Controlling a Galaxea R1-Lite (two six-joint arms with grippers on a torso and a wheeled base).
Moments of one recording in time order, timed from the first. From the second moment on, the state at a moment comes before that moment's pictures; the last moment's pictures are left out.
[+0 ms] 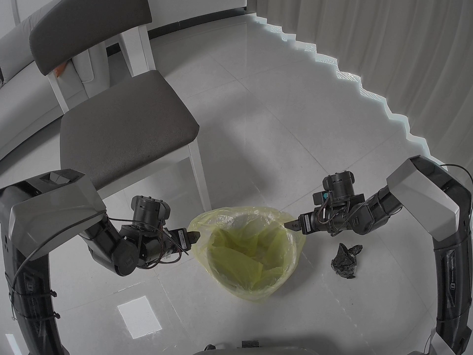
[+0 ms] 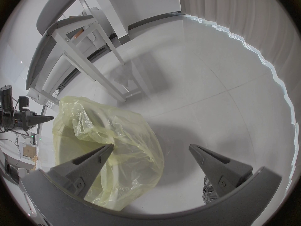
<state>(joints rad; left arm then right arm) -0.36 2.22 -0.86 -0.68 0.06 -0.43 0.30 2.45 -1.35 -0.38 0.15 0.07</state>
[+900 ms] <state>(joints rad) -0.31 2.42 -1.08 -0.58 0.06 -0.41 0.30 2.41 -1.34 -0.38 0.16 0.08</state>
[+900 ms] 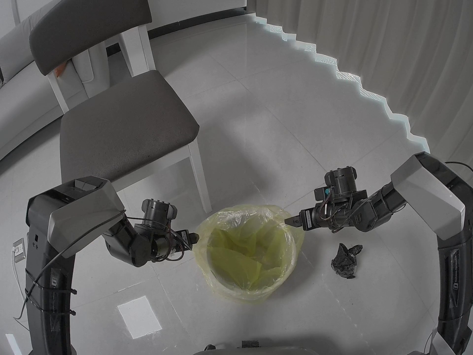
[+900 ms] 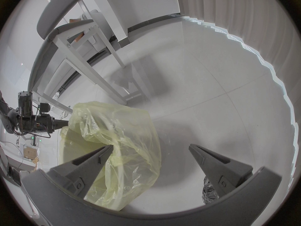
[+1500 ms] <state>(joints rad) -0.25 2.19 -0.92 -0.60 0.01 -0.42 0.16 2.27 -1.09 -0.41 0.16 -0.04</state>
